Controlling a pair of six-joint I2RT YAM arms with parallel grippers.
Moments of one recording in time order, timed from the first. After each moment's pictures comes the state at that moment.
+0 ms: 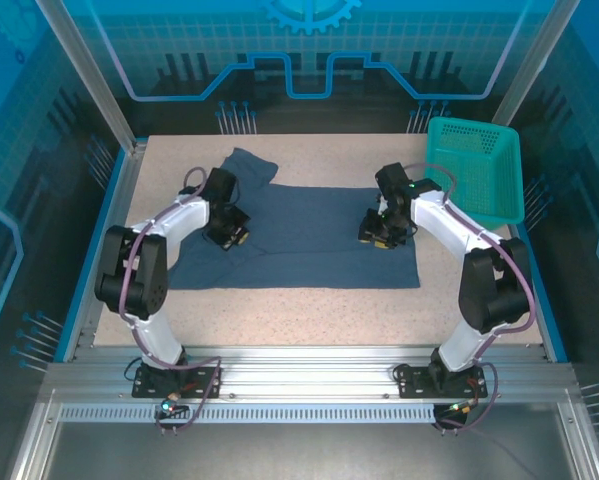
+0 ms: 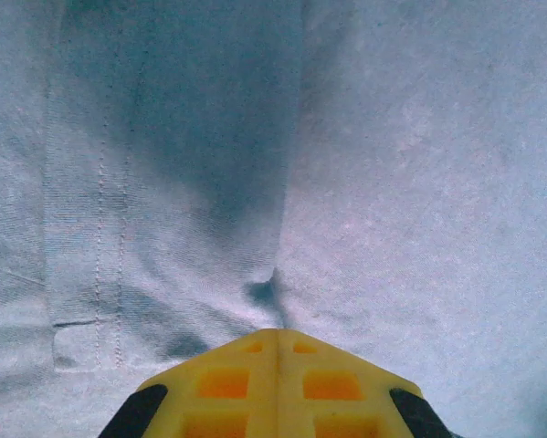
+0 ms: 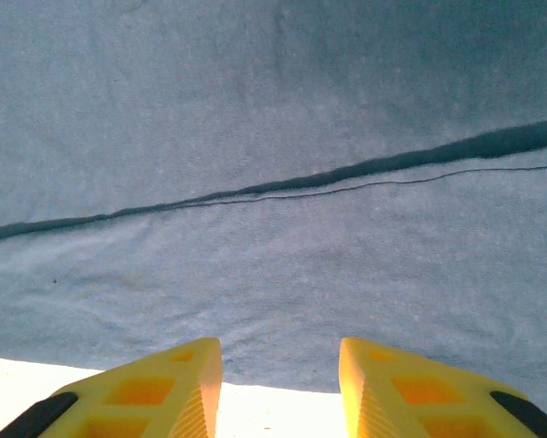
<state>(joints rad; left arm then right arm) -0.19 1.79 1.23 -0.72 0.17 -1.10 0.30 1.69 1.30 -0.94 -0.21 0.55</state>
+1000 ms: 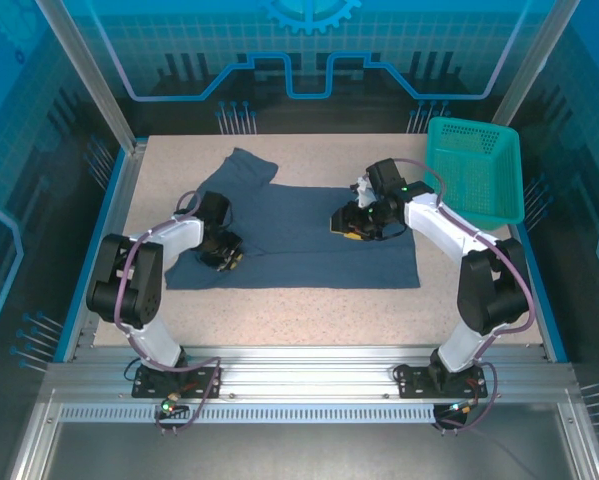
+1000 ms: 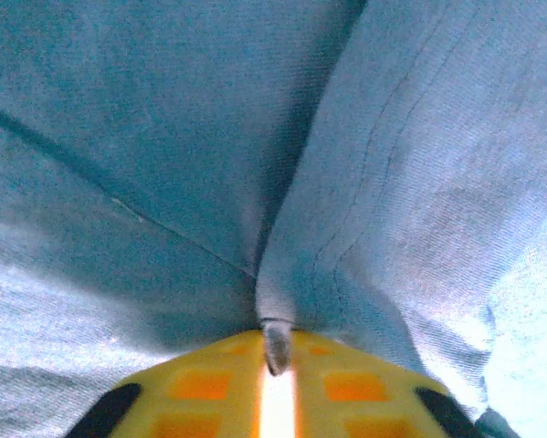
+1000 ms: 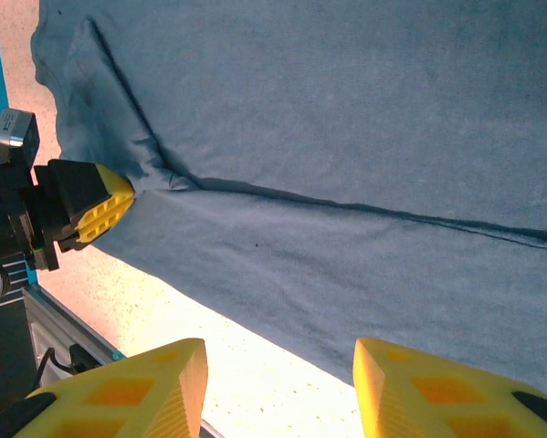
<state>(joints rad) -0.16 1.72 0.99 -0.62 0.20 -1.14 0.35 1.69 1.29 -0.72 -0.53 0.50</state>
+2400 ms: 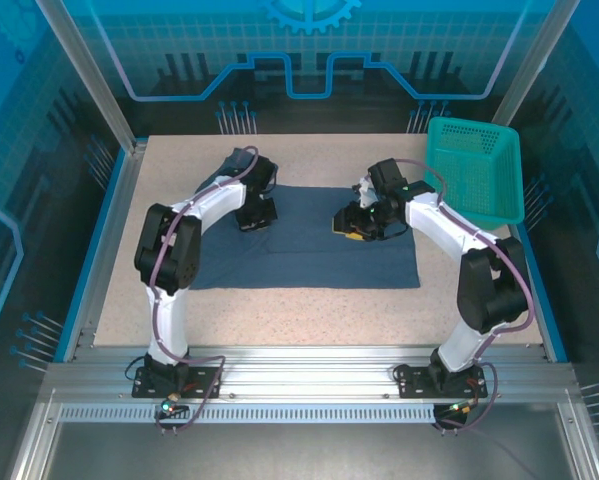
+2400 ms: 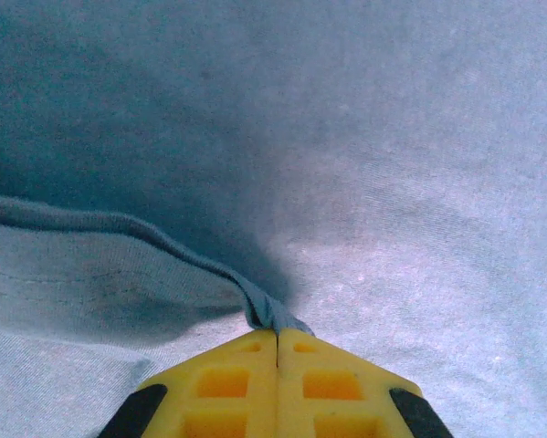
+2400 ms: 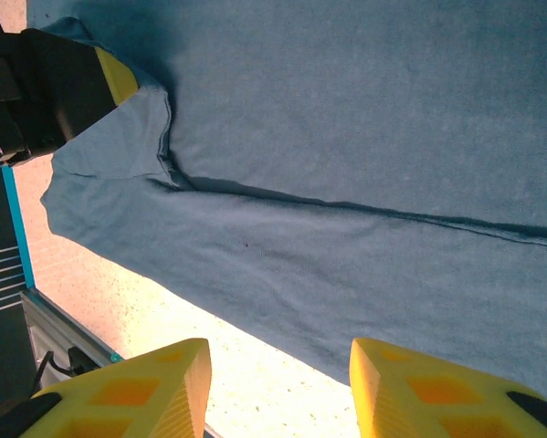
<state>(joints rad) -0.33 2.08 1.59 -0.85 0.01 -0.64 0.34 1.70 1.29 -0.73 -0.53 0.50</state>
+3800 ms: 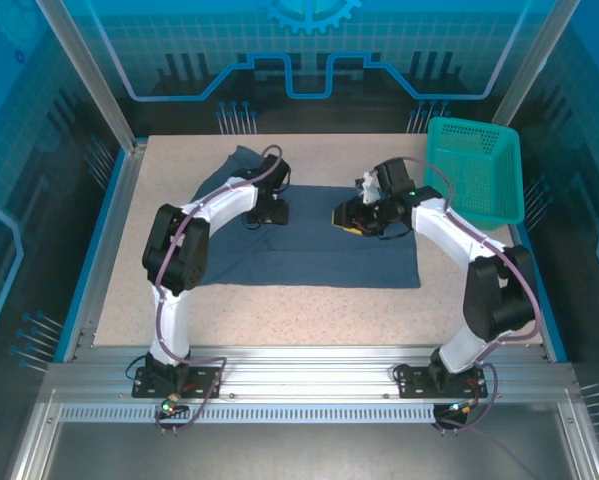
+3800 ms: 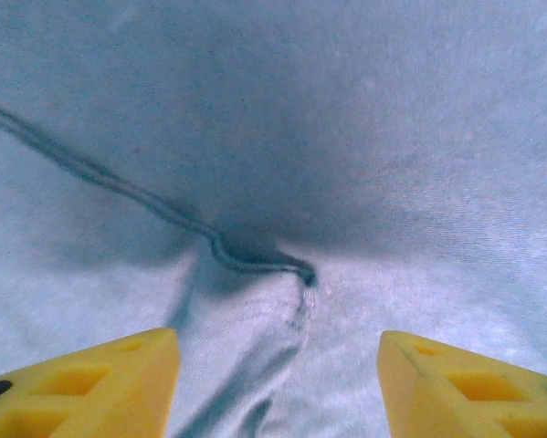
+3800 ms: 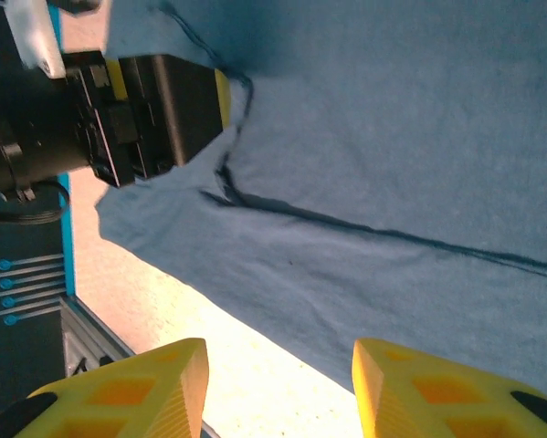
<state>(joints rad) -0.39 2.06 1.62 -0.79 -0.11 -0.44 0.32 1.61 1.21 -0.58 -0.58 0.53</state>
